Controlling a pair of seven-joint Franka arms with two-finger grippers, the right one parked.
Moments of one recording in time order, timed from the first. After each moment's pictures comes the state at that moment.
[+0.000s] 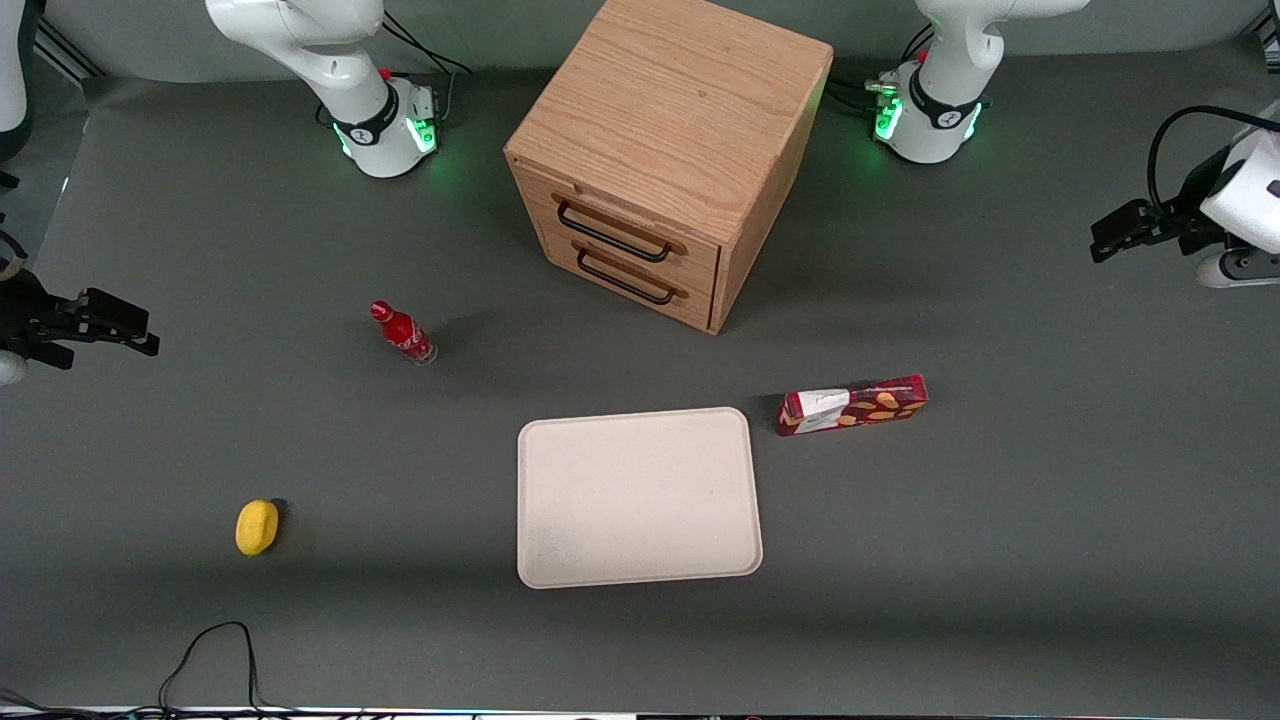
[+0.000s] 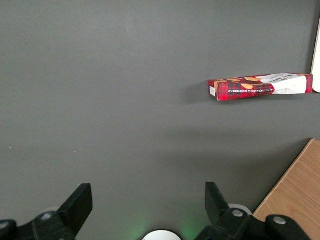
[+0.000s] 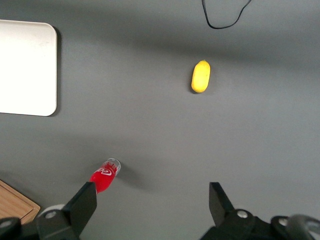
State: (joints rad) arm -0.01 -0.14 0.01 -1.82 0.03 1.59 -0.05
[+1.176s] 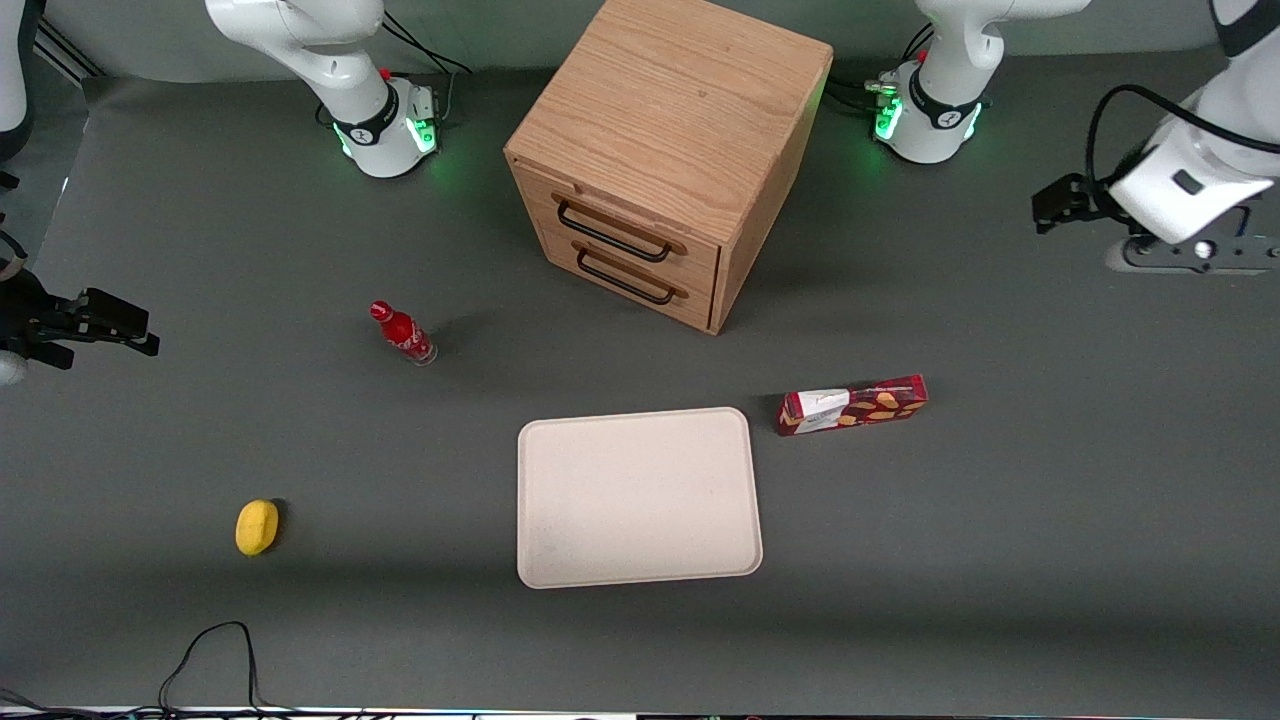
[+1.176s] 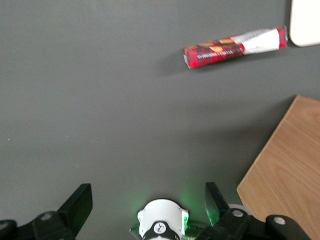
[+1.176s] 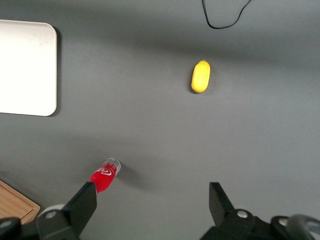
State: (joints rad) arm -0.06 -0.09 -0.11 -1.71 0.03 1.40 -0.06
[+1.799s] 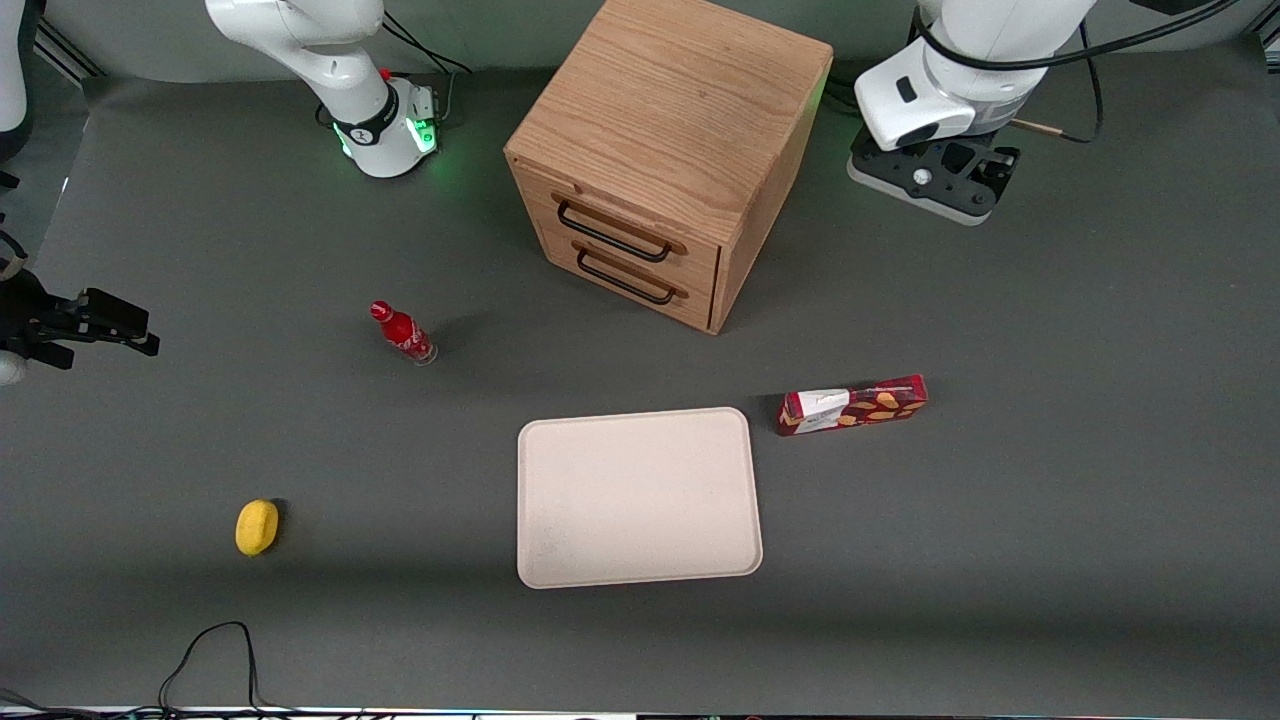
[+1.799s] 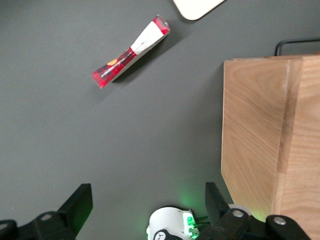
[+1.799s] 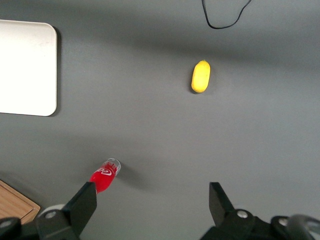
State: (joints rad) arm -0.20 -0.09 -0.28 -1.68 0.00 1.43 0.08
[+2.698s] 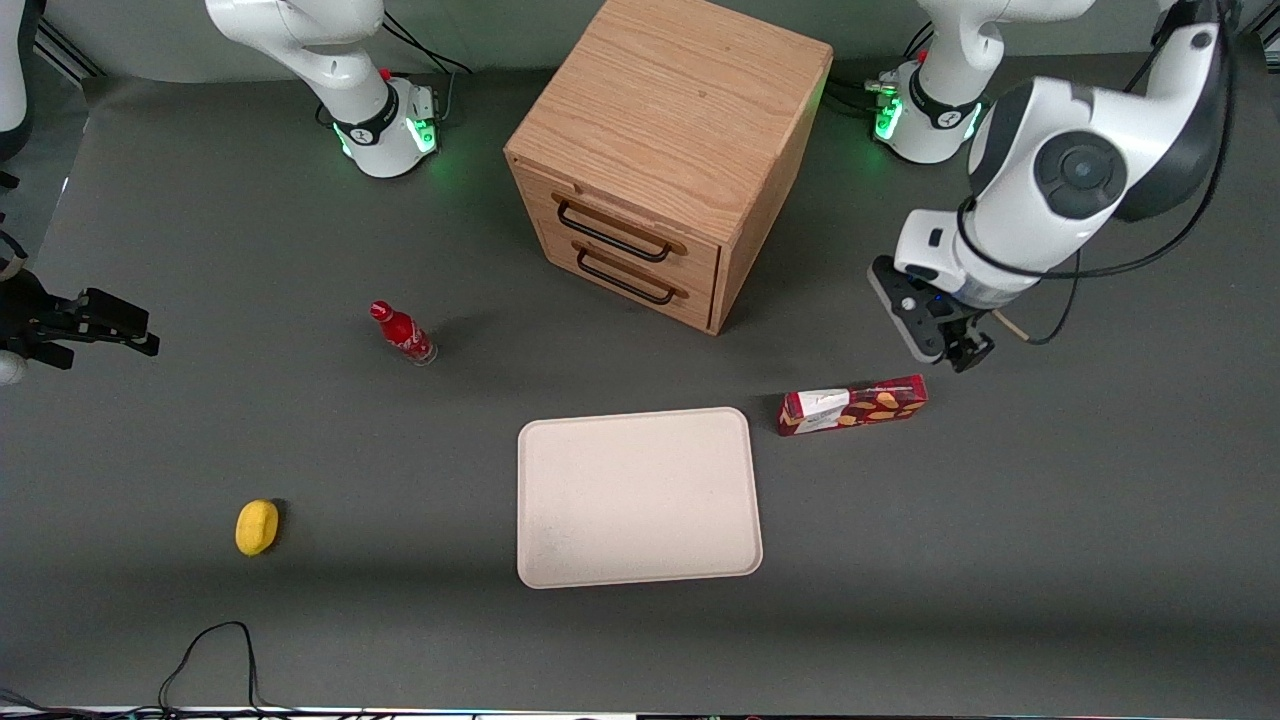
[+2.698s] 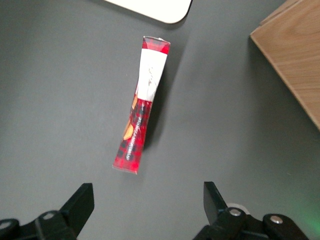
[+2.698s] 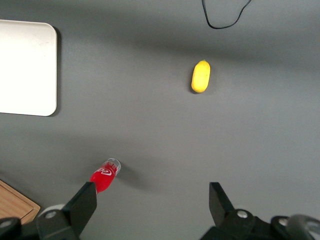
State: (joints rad) arm -0.15 0.05 -0.17 -2.07 -0.01 2.11 0.87
